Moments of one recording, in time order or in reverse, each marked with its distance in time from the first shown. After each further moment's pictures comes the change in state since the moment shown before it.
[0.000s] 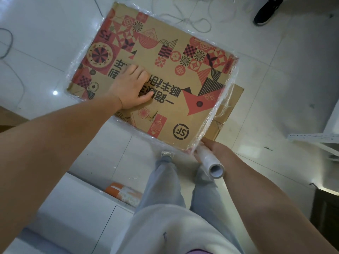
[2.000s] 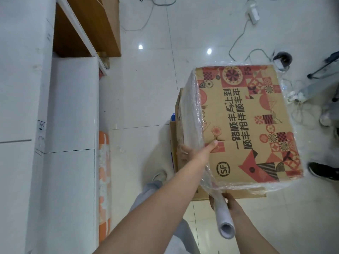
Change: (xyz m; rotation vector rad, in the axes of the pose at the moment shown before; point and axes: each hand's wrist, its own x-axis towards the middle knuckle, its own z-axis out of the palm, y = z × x) left_hand -0.048 0.189 0.008 -2.145 0.556 -2.042; right_hand 0.001 -0.055 -0.063 -0.124 -0.076 0.251
